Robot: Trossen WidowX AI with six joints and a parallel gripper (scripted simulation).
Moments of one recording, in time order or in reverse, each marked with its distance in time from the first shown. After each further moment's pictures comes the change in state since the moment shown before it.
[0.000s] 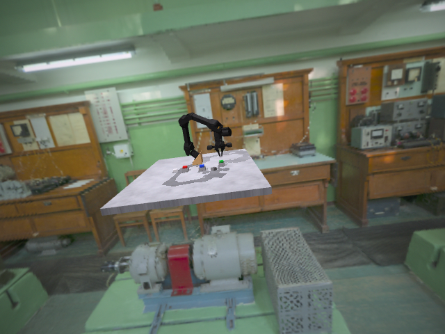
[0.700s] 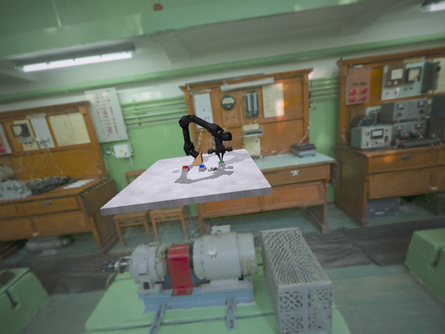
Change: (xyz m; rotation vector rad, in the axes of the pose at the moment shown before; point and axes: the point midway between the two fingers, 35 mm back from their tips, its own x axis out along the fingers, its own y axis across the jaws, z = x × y) arm 0.032 -0.001 -0.002 0.010 0.010 -0.001
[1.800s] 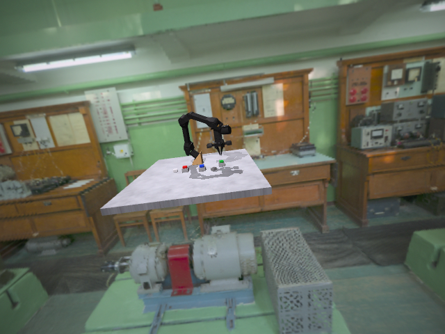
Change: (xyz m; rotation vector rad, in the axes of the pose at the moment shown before) arm -0.048 0.001 0.002 0.002 -0.002 0.007
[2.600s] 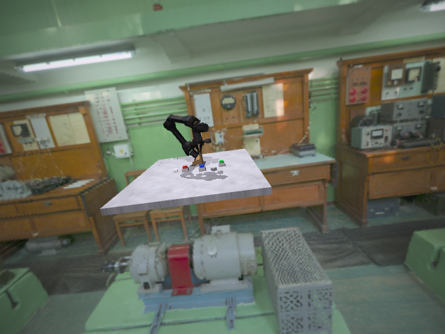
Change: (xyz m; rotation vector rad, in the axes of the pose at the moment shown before) arm -0.043 -0.147 0.065 -0.009 -0.017 -0.013
